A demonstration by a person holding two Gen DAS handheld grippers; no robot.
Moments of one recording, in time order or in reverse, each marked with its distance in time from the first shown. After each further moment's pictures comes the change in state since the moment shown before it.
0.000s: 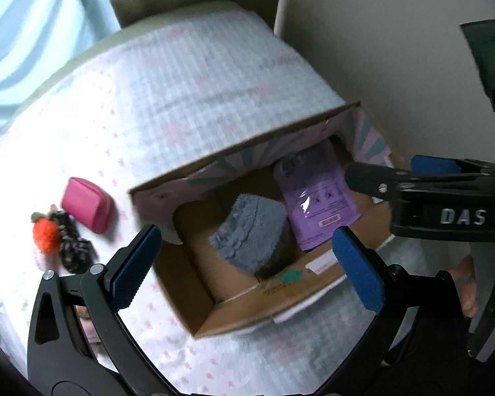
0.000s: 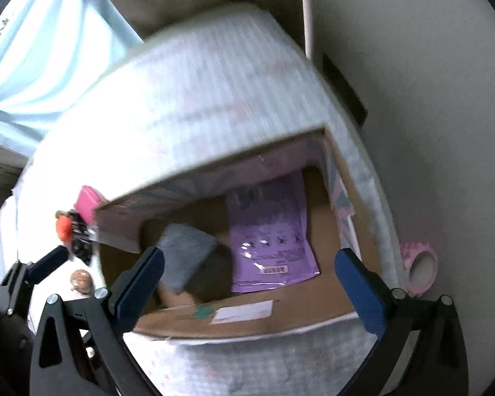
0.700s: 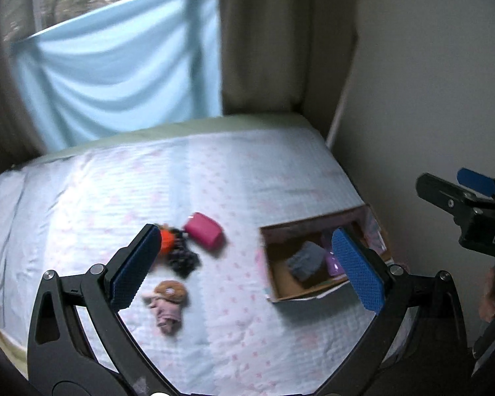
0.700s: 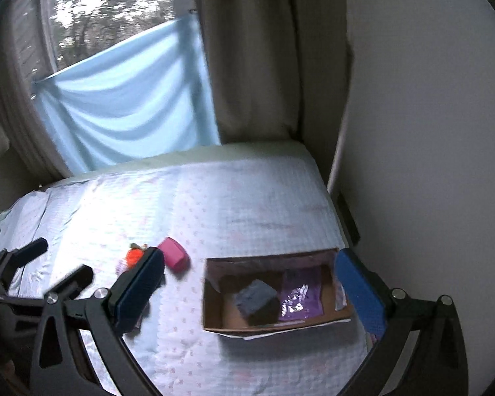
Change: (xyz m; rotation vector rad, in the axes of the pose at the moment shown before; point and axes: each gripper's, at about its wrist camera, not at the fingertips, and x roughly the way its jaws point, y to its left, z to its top) left arm -0.278 0.097 -0.086 -0.219 -0.408 0.168; right arm -0.241 0.148 -0.075 -0.264 -0.473 -0.017
